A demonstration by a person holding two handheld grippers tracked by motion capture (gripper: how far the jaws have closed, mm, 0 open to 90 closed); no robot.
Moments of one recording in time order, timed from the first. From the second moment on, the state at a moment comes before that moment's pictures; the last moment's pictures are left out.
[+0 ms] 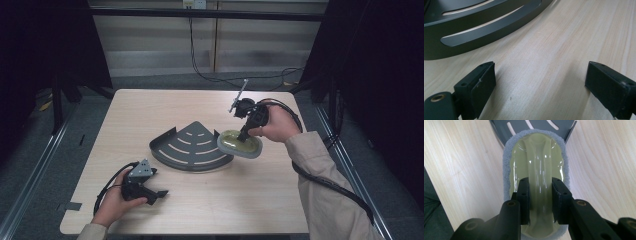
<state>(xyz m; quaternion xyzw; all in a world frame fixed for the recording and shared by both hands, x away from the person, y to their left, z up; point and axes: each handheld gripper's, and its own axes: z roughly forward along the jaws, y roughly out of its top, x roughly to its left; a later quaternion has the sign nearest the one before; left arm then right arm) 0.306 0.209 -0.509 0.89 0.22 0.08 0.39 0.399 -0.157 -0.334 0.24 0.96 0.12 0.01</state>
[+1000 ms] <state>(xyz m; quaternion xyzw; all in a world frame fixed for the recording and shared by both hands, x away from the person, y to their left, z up) 0.305 0.209 -0.509 0.89 0.22 0.08 0.38 0.423 -0.132 -0.341 0.31 0.94 0.15 0.02</state>
